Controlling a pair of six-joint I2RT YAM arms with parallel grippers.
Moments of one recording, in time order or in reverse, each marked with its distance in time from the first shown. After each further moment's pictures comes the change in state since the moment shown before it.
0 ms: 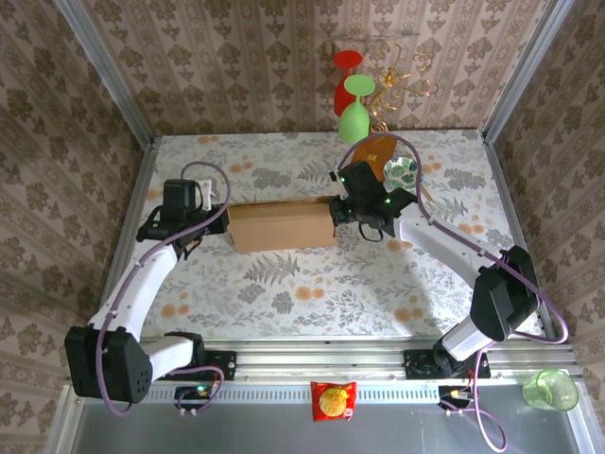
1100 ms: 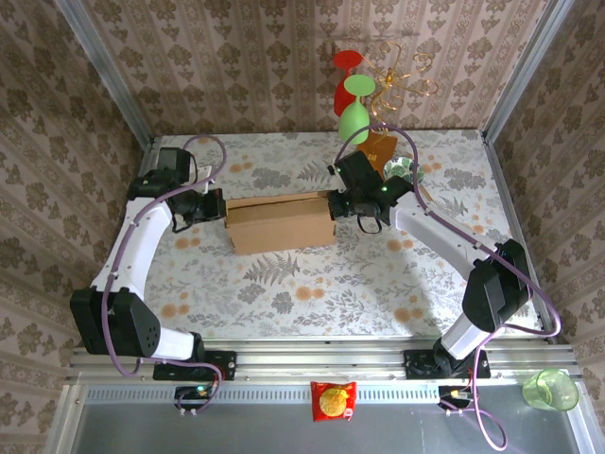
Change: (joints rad) left arm 0.056 0.240 0.394 -0.454 0.132 0.066; right arm -0.011 0.065 0.127 -0.113 -0.005 -0.002
